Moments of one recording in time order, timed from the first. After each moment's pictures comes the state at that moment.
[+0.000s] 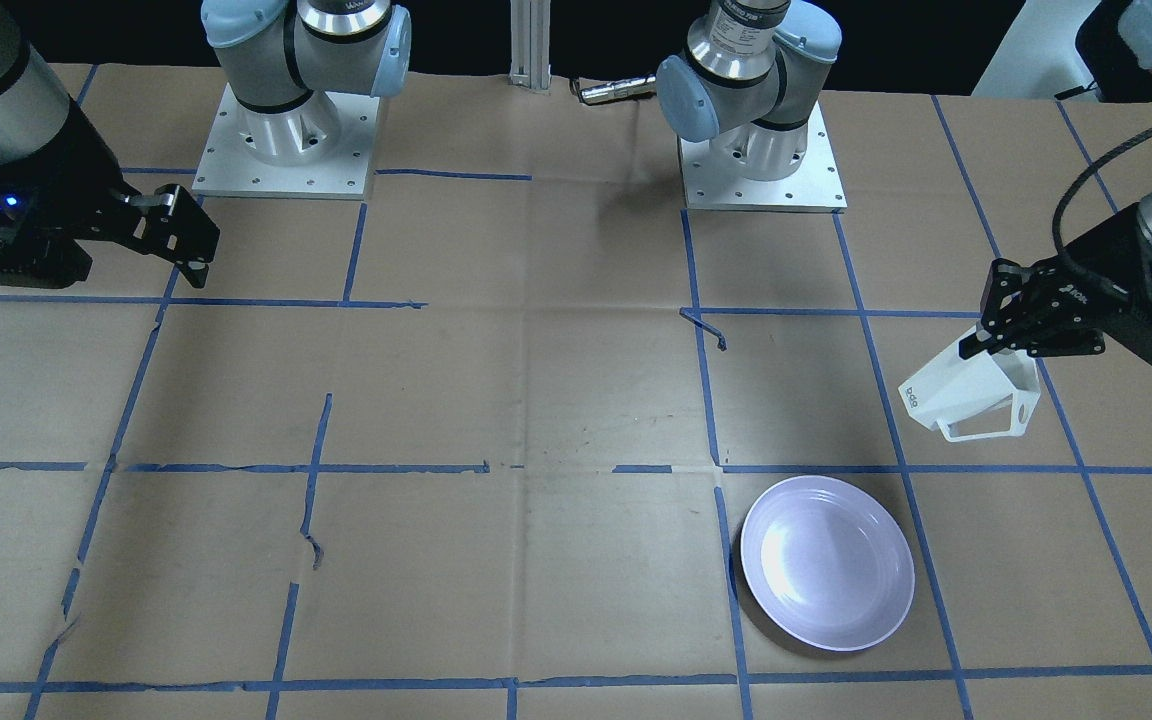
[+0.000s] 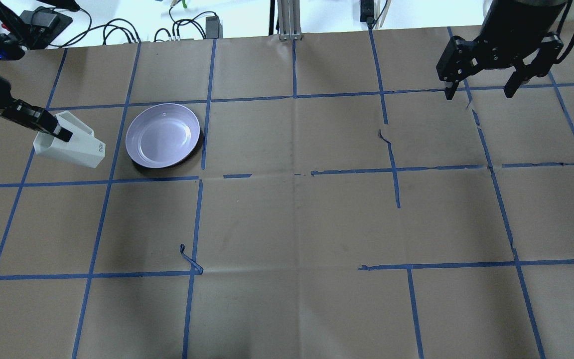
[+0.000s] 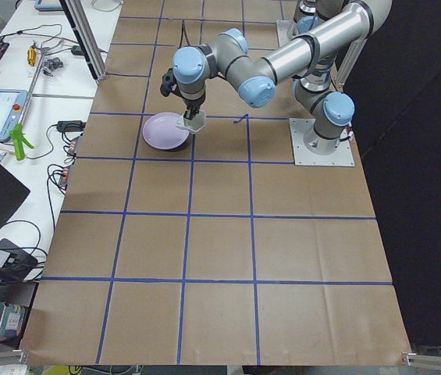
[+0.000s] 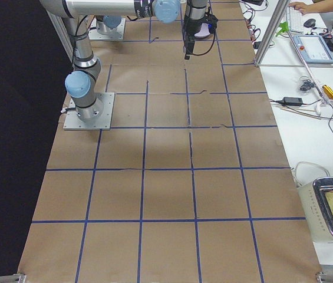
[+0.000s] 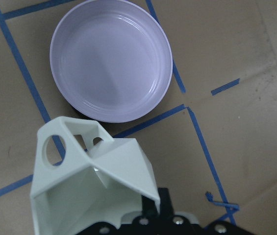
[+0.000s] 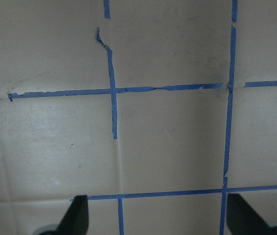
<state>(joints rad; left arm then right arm) -1.12 -1.70 -1.63 -1.50 1.31 0.85 1.47 -1.48 1.43 -1.44 -1.60 -0.06</state>
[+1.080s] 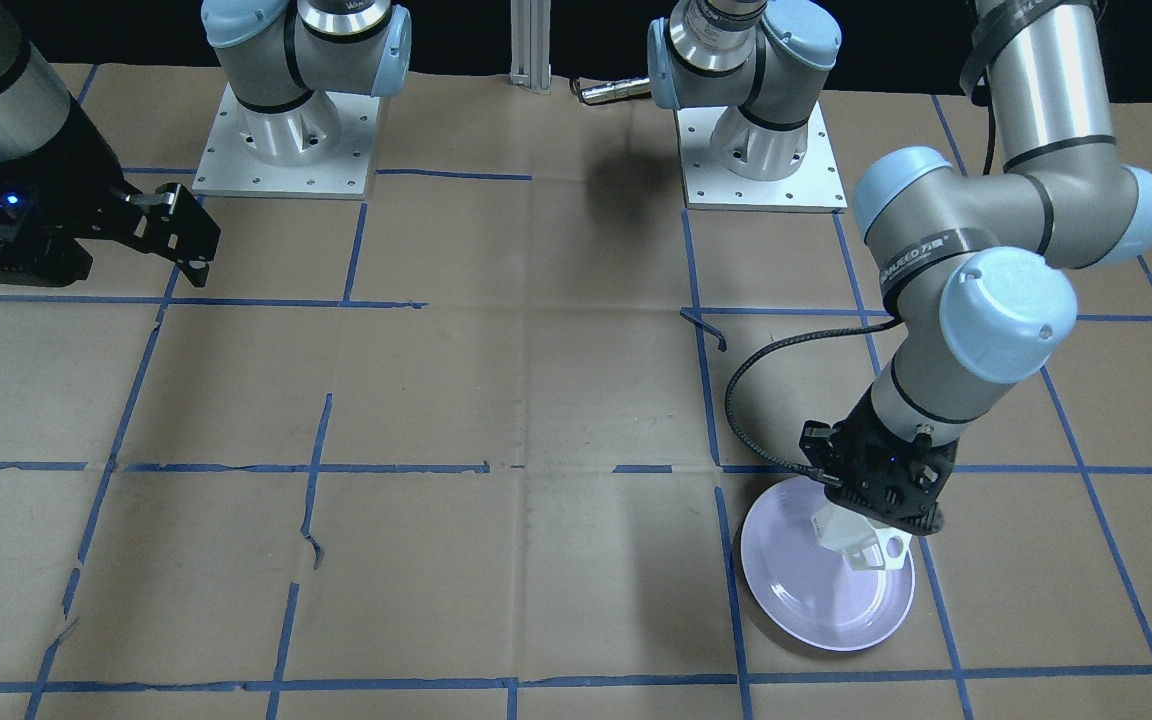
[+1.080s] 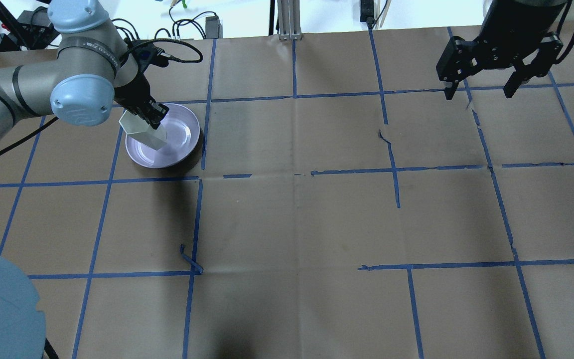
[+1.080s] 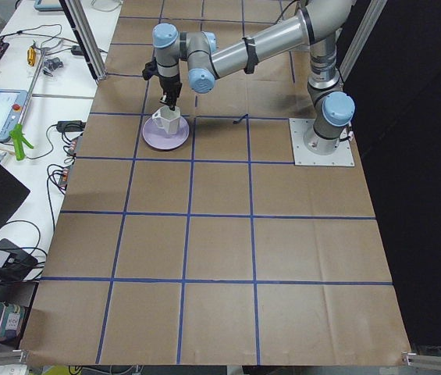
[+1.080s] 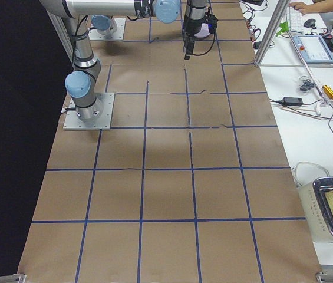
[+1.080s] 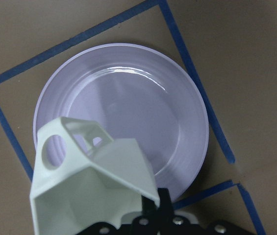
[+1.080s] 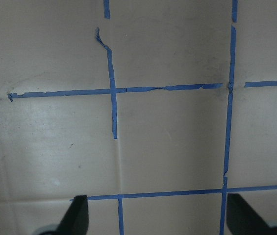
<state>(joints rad) -1.47 -1.96 -1.63 -1.08 1.60 0.54 1.47 -1.48 1.43 -1.44 -1.60 -0.06</state>
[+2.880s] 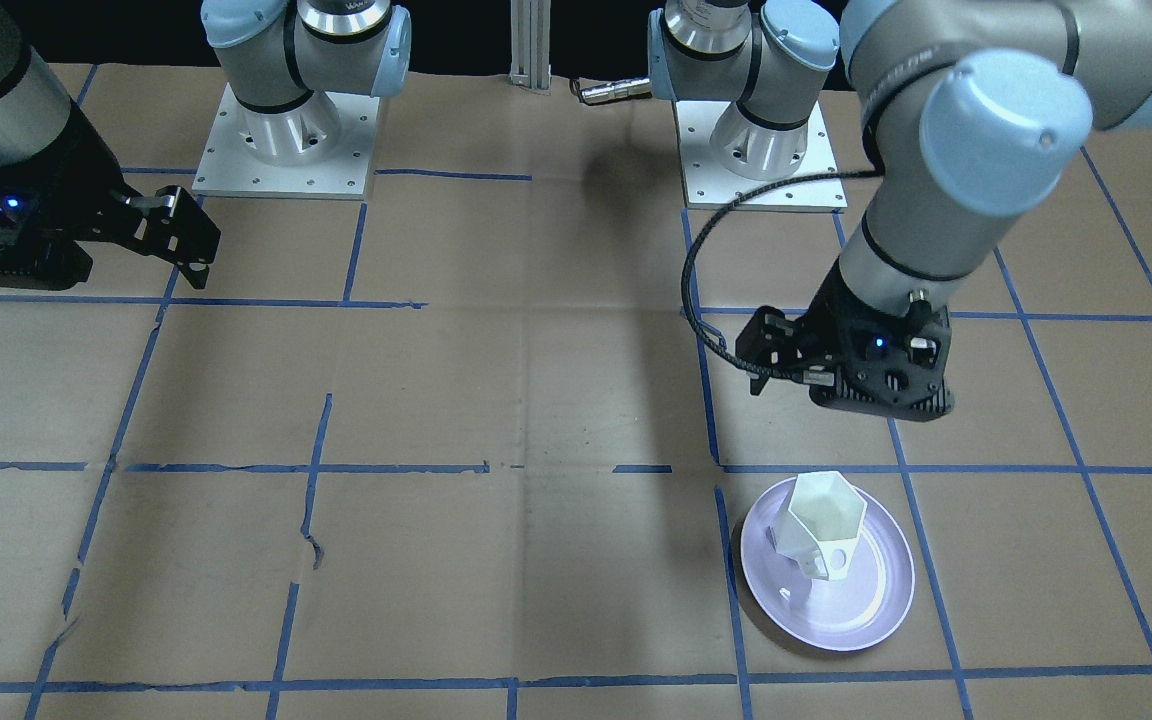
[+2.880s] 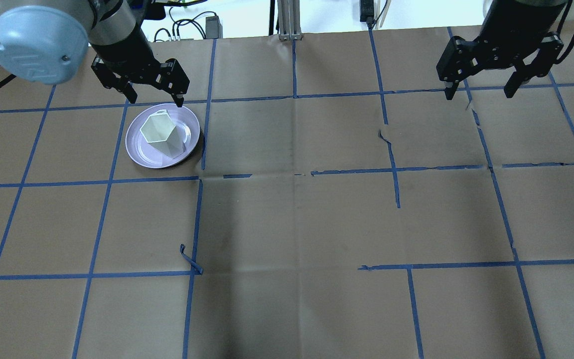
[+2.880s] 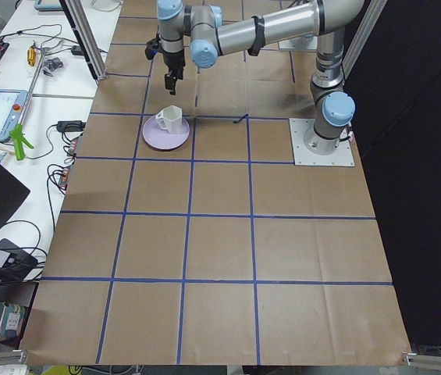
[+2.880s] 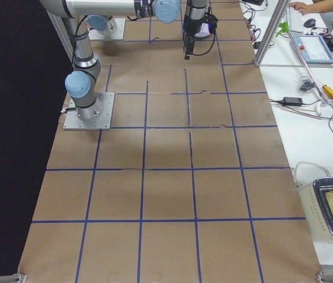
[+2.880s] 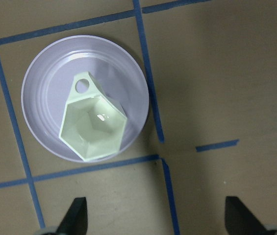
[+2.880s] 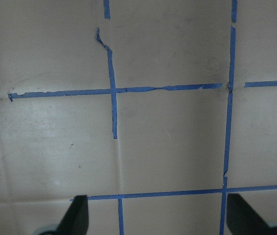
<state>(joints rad) -1.58 -1.75 -1.44 -1.51 1.57 0.11 1.47 -1.48 1.43 -1.44 -1.60 -0.06</state>
